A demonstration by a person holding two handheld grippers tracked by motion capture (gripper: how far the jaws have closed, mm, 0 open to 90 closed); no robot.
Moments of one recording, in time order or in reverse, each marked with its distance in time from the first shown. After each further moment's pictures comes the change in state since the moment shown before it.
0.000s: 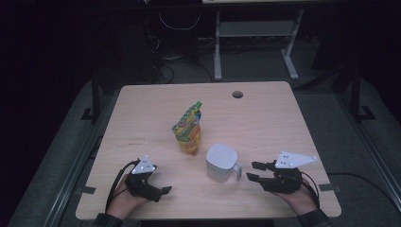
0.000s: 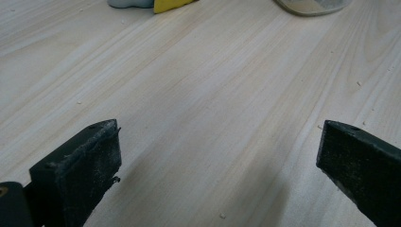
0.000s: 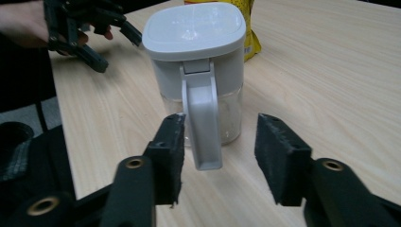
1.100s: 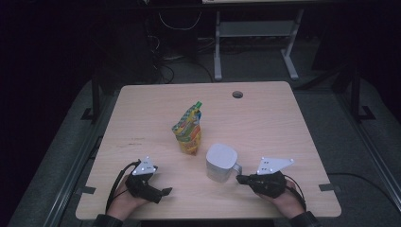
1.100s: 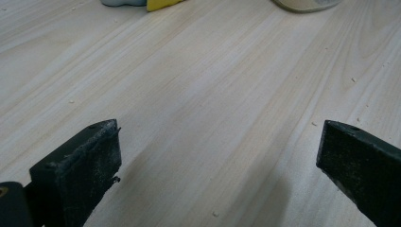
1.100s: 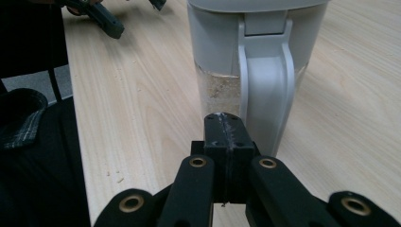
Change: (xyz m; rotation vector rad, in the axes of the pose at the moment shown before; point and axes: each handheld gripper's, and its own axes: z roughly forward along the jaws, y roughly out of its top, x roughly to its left) left arm -0.003 -0.001 0.000 0.008 -0.008 0.008; right arm 0.015 -0.006 0.036 0.117 0.076 -0.059
